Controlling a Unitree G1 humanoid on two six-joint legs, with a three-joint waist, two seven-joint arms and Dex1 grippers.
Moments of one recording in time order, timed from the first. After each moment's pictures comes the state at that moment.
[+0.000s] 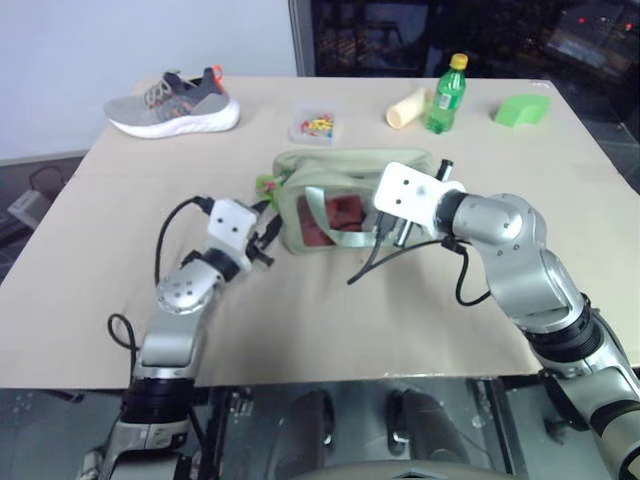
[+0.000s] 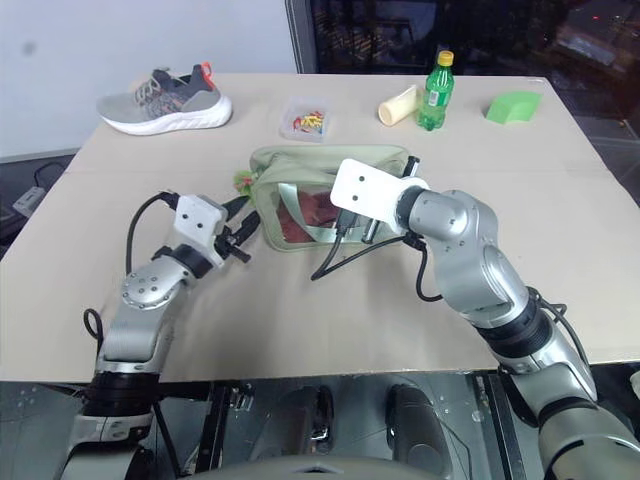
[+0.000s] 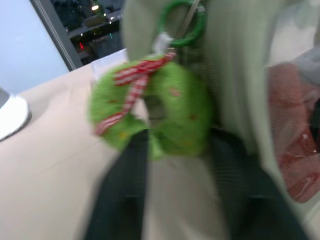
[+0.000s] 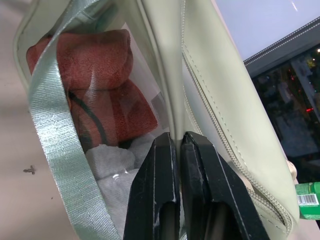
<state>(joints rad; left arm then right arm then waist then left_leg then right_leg) -0.24 0.46 0.07 -0.08 -0.11 0.08 -0.47 -0.73 -0.44 0.41 -0.45 -0.37 0.80 0.82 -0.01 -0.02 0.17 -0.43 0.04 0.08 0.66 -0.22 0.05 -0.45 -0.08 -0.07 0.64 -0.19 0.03</state>
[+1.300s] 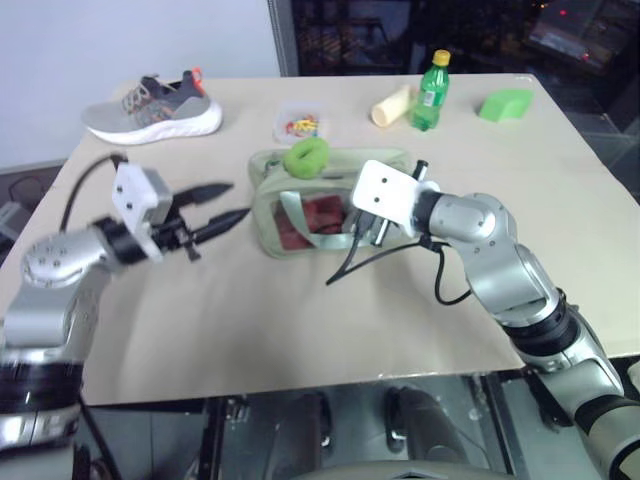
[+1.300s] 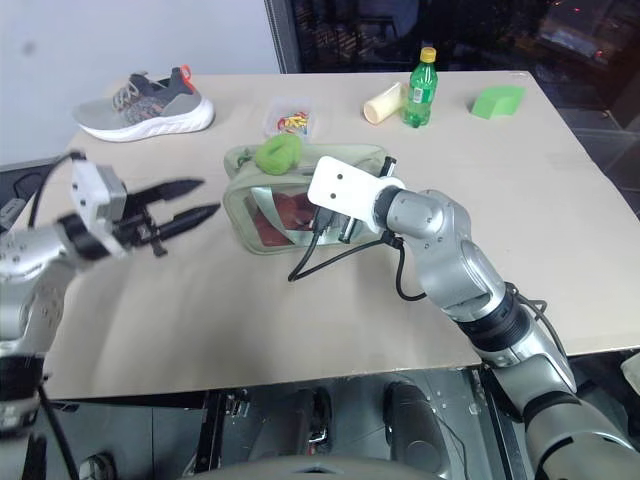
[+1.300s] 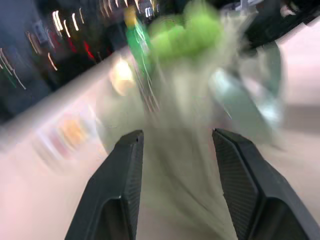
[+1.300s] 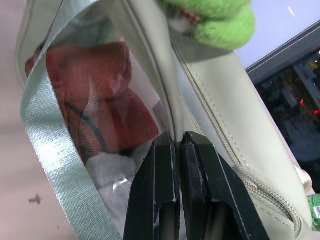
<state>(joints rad) -0.15 0.89 0.24 -0.07 -0.66 0.17 -0.94 -0.77 -0.35 0.43 -0.38 -0.31 0.76 0.74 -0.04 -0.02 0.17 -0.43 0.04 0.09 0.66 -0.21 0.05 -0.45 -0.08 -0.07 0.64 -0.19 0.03</state>
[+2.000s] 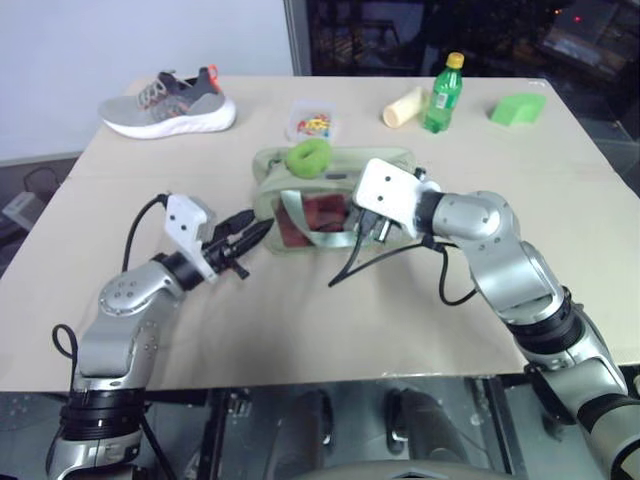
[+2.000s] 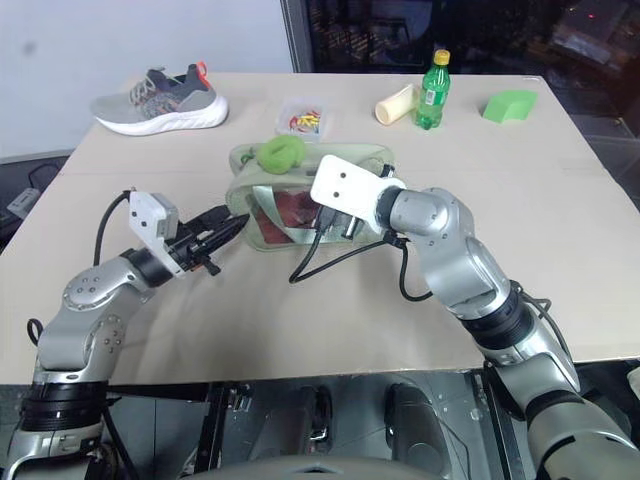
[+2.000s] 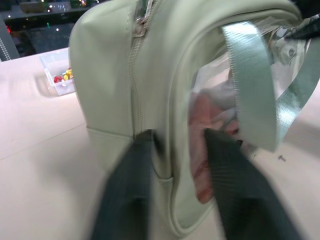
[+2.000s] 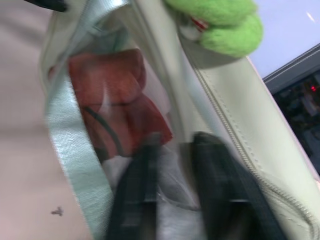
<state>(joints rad) -0.17 0.63 0.19 -0.16 -0.50 0.26 -0.72 -0.77 -0.38 0.41 -0.38 -0.23 0.78 0.76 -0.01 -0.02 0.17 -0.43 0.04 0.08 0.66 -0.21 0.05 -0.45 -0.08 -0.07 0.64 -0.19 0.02</state>
